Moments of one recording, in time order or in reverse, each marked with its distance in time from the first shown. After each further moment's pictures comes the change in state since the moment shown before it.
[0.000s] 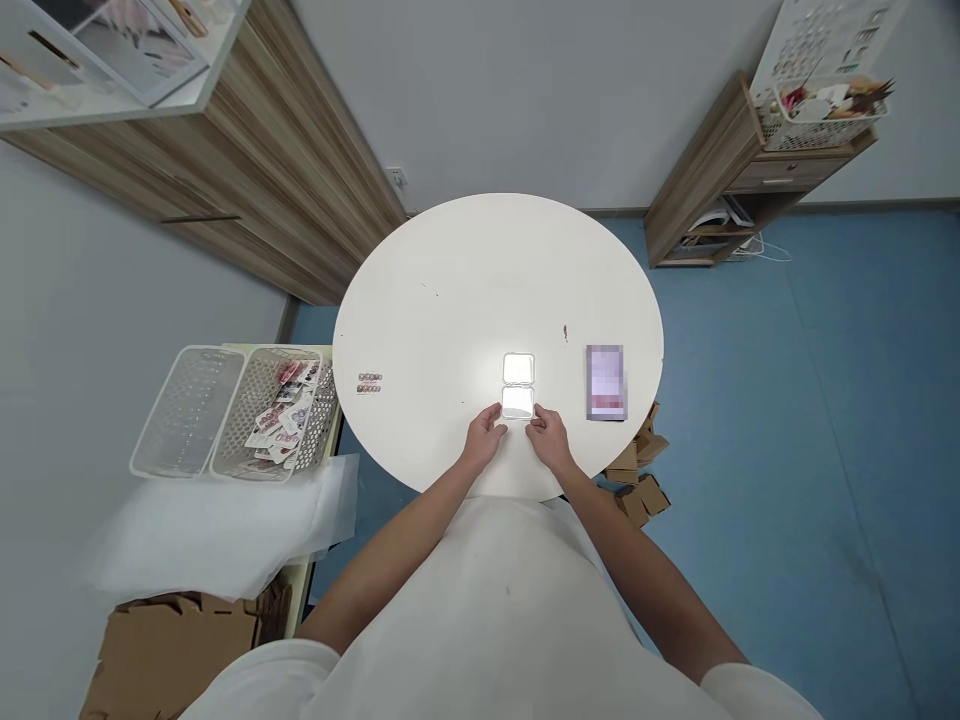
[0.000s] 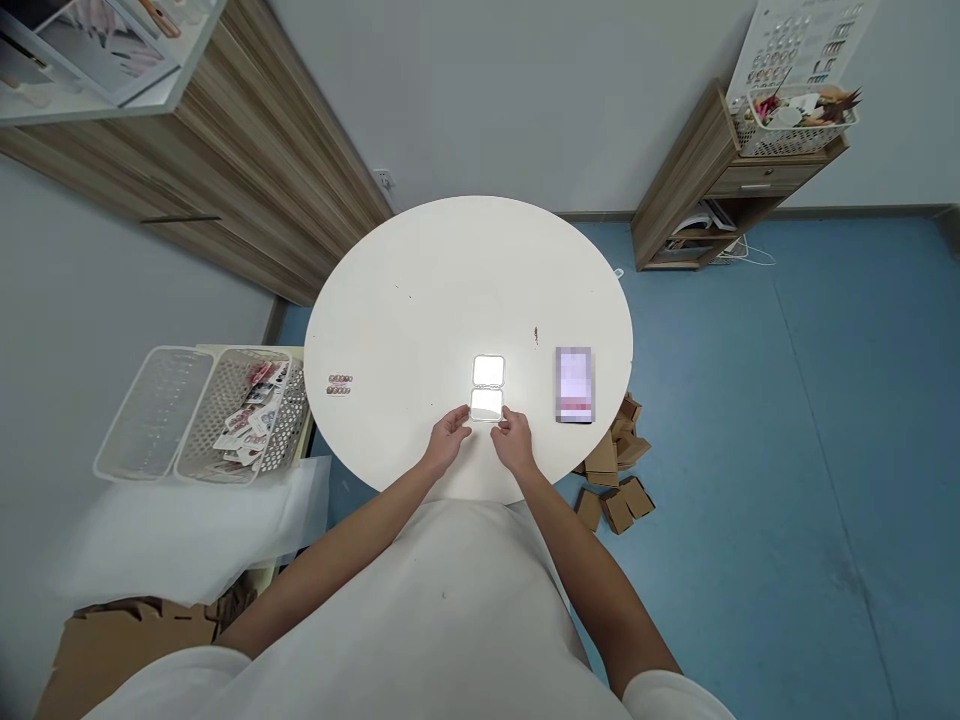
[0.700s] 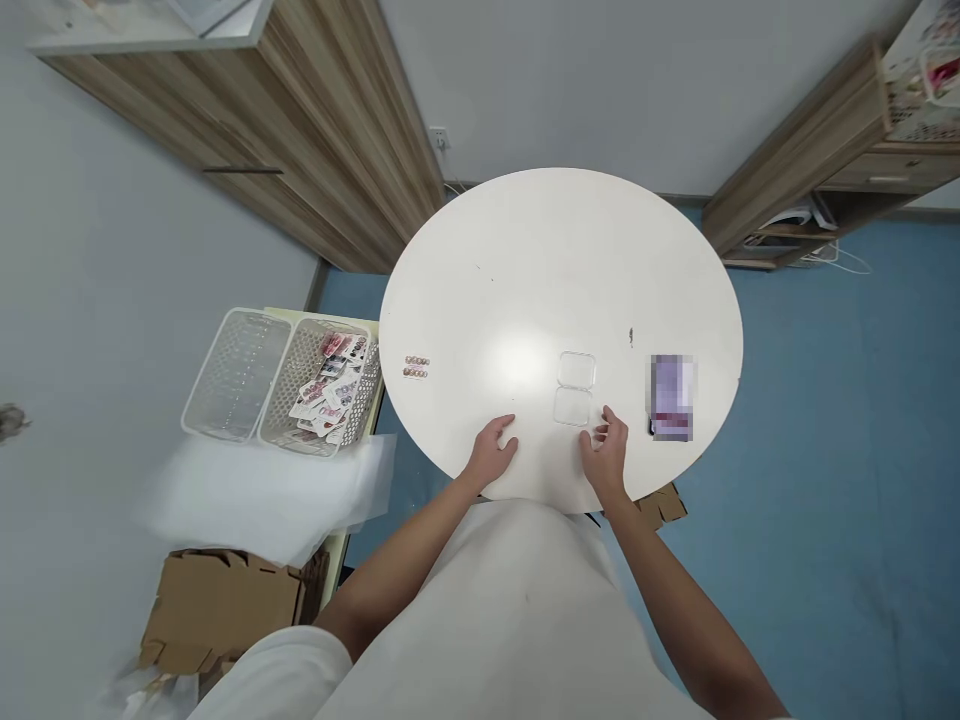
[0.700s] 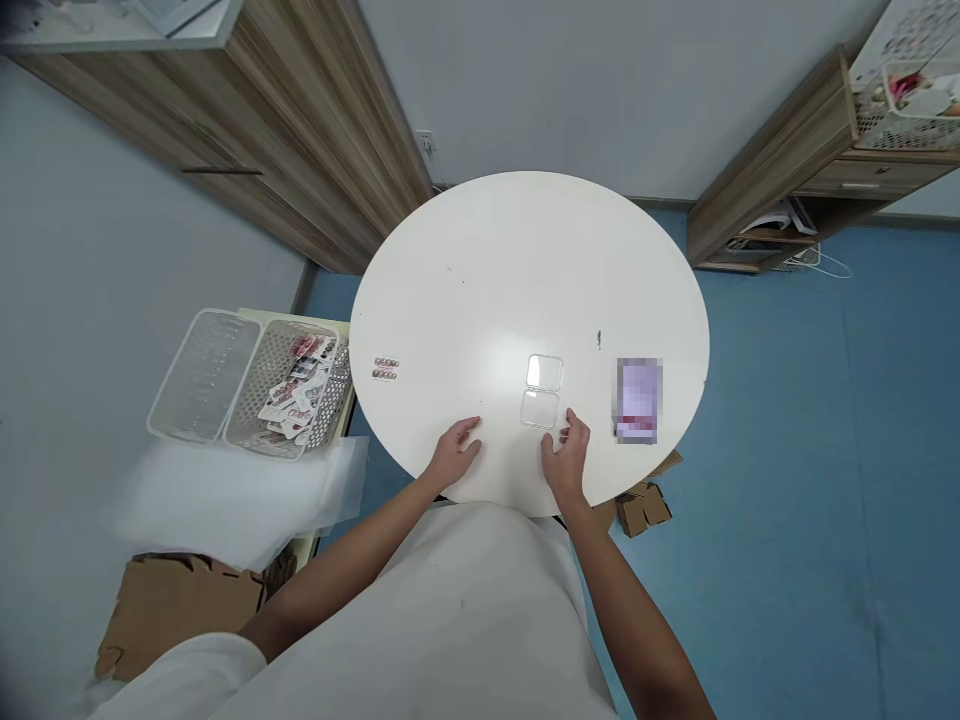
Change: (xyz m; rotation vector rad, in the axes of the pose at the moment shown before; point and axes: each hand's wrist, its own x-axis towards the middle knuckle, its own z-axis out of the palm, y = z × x) left_hand -0.026 -0.009 -0.075 0.231 0.012 0.073; right_hand -0.018 -0.006 0.012 -0.217 0.269 -0.176
